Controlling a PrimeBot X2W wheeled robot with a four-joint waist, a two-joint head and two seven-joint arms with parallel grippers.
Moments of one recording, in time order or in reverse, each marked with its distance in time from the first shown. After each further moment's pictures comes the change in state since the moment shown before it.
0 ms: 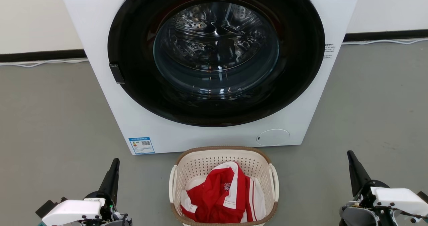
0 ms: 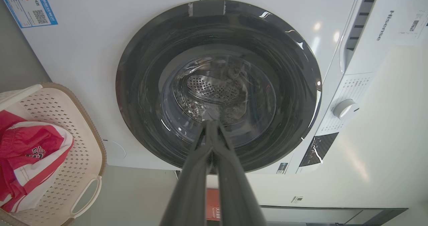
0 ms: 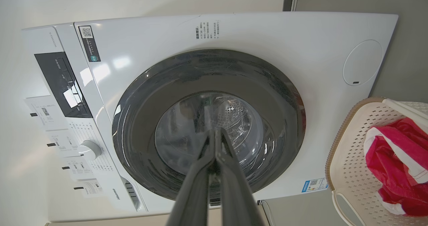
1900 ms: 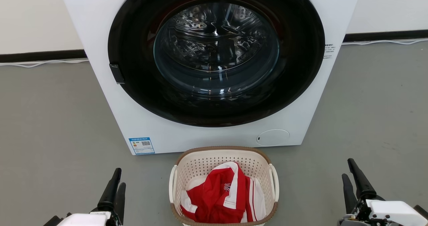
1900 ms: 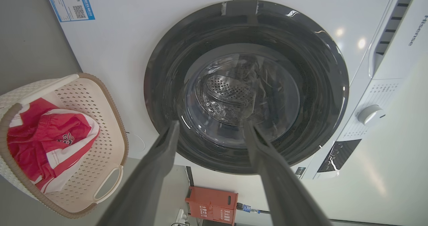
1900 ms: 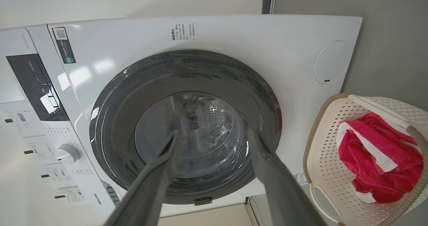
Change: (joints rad) left arm 0.045 -0.008 -0.016 0.043 0.003 0.002 -0.028; right arm 0.045 0.007 0.012 0.028 -0.014 -0.001 -0.019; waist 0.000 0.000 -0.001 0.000
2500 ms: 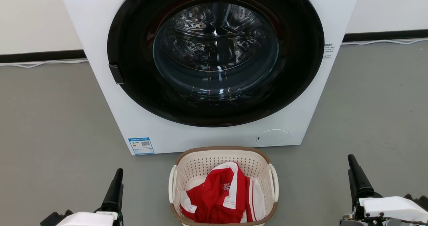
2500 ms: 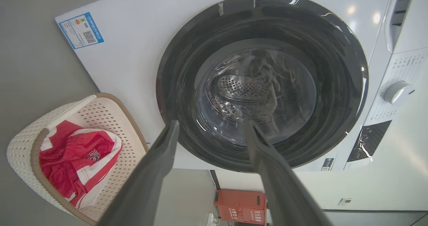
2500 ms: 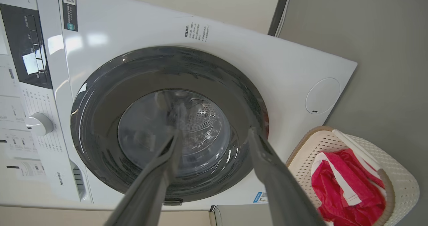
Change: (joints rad) left arm 0.000 0.000 -0.010 0.001 0.150 0.000 -0.048; right arm 0.000 -0.003 0.003 -0.027 -0.227 0.000 -0.048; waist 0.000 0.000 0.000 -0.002
